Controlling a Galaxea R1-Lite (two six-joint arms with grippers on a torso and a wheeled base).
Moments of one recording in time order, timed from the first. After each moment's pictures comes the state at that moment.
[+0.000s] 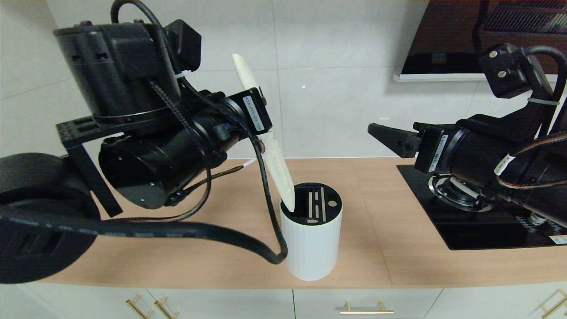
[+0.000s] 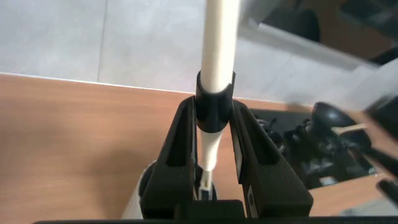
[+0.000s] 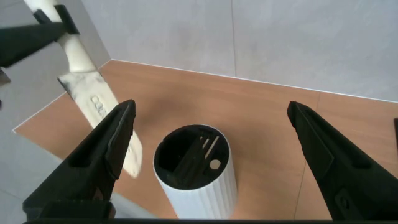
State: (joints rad) left arm -0.74 1.63 -1.11 -0.57 0.47 -0.32; right arm 0.70 1.45 -0.89 -0.60 -0.21 0.14
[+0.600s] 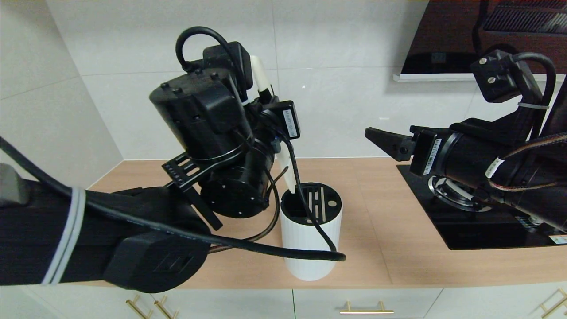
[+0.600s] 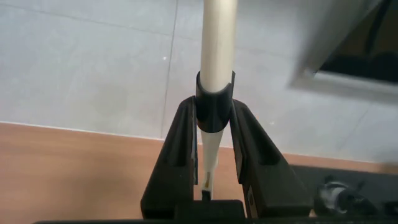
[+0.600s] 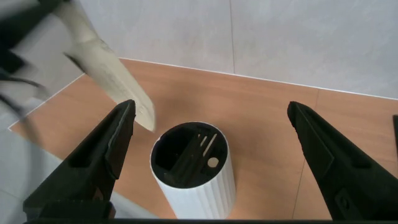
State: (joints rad) left arm -0.81 1.85 -1.11 -1.01 0.75 -0.03; right arm 0.70 1.47 -0.89 -0.60 -0.21 0.14
